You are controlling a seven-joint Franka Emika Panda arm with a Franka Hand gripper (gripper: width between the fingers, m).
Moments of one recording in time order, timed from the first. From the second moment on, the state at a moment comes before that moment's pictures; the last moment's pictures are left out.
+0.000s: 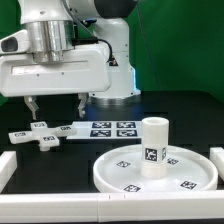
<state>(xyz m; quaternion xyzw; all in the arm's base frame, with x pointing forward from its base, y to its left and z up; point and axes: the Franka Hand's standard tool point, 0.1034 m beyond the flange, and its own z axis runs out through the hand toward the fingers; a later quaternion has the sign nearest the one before) 0.462 -0.140 0.073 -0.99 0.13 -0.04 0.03</state>
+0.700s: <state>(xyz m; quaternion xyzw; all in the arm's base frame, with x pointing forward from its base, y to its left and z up) 0.445 -0.161 0.067 -0.98 0.17 -0.02 0.03</state>
